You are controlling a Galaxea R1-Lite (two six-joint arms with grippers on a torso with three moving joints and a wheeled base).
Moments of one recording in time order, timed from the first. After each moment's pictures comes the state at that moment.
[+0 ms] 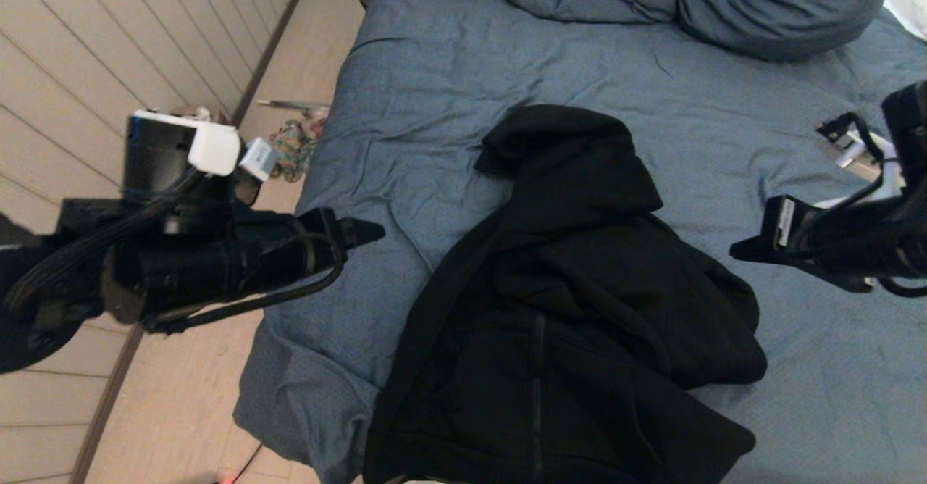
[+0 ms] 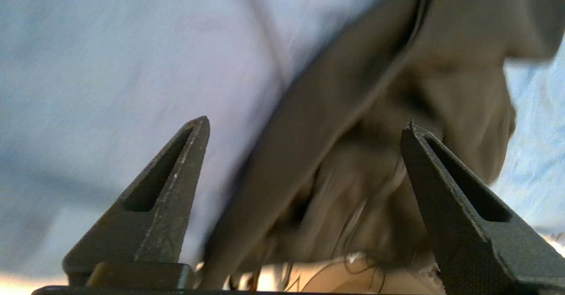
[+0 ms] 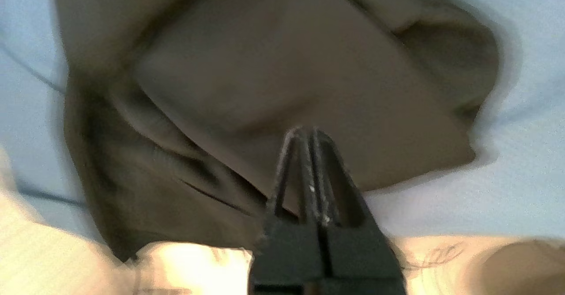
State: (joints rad) left arm -0.57 1.59 -1.03 -0.16 0.03 -0.58; right arm 0.09 1.45 -1.20 0.39 0.07 0.47
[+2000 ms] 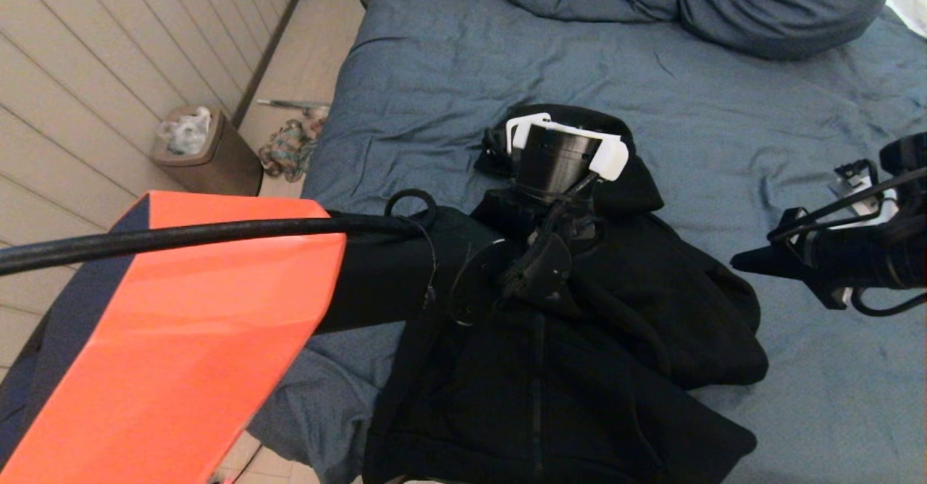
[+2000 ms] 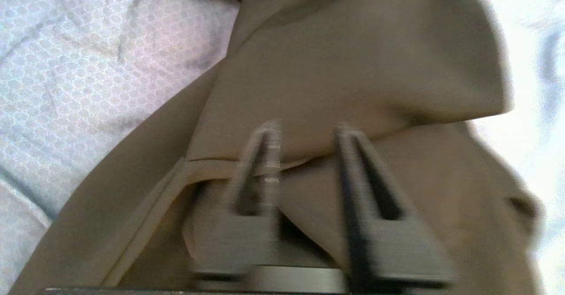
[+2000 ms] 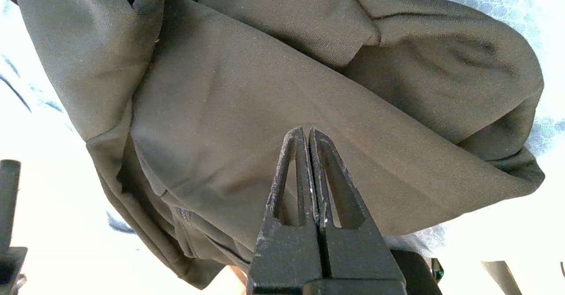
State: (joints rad) left arm -1.00 2.27 -1.92 -0.15 0.59 -0.37; right arm -0.20 1.58 -1.10 0.19 0.43 0.56
